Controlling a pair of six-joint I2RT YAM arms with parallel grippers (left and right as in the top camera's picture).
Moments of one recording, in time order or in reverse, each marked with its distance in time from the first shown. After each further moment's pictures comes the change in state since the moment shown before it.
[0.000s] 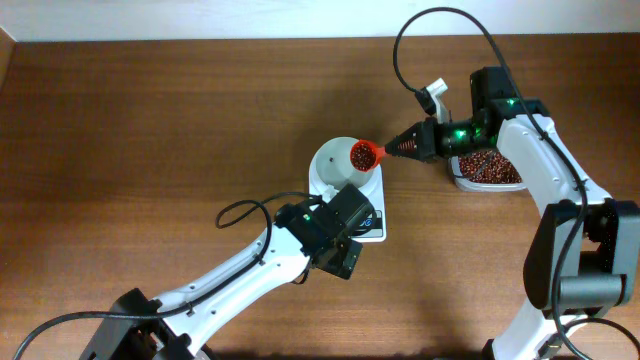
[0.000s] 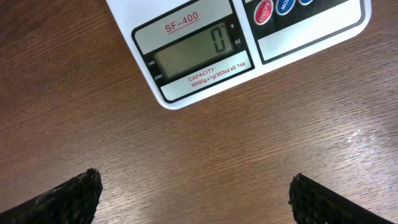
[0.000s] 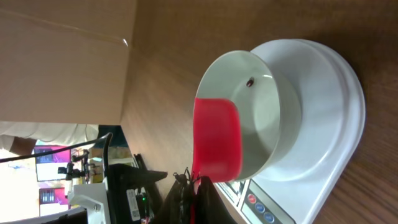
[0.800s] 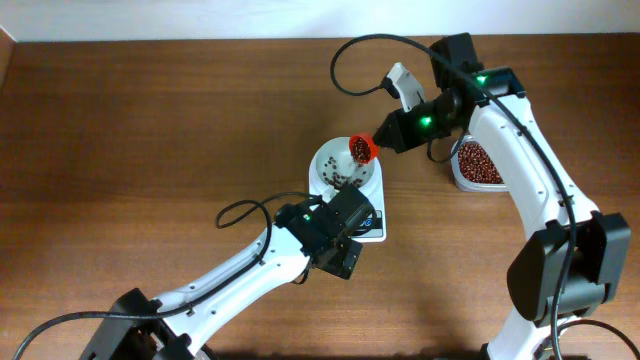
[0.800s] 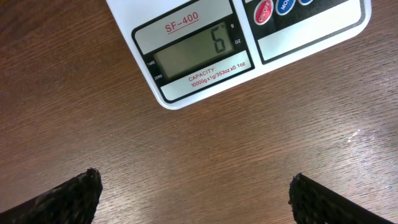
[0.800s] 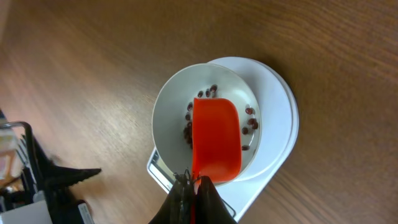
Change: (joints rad) left arm 0.000 0.000 0.000 0.000 0.000 0.000; right arm 0.185 -0.010 0.269 -0.199 0.463 -0.144
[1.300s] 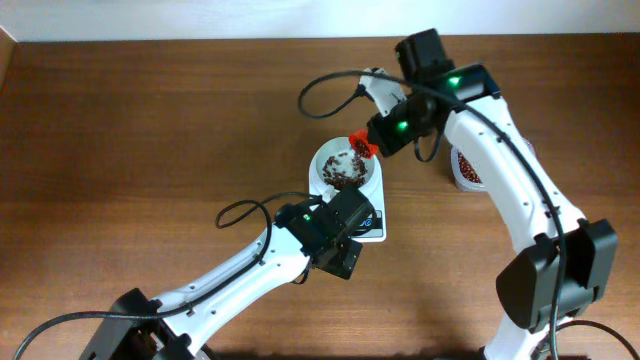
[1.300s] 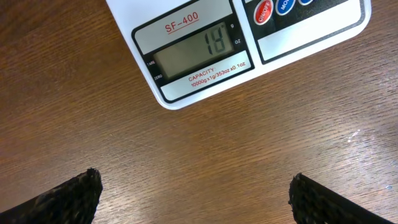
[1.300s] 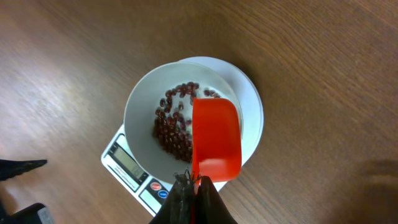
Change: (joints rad) left arm 0.000 0.000 0.000 0.000 0.000 0.000; right arm 0.132 -0.002 0.086 -0.050 0.292 -0.098
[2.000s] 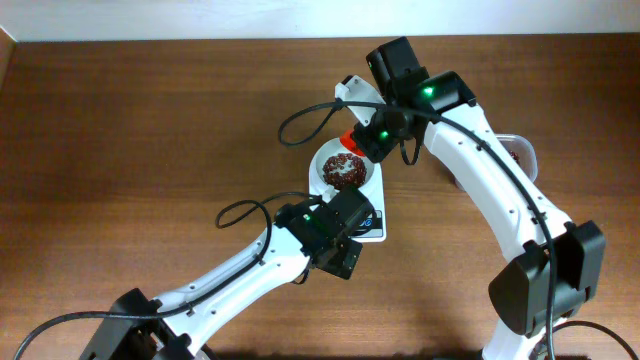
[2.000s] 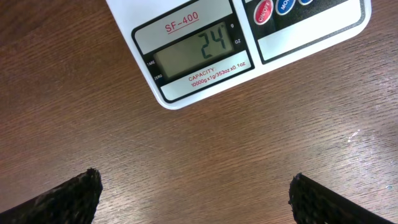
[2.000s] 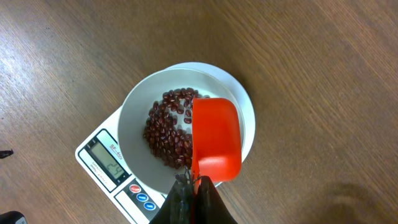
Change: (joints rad) left arm 0.000 0.000 0.000 0.000 0.000 0.000; right arm 0.081 0.000 0.002 0.031 0.107 -0.110
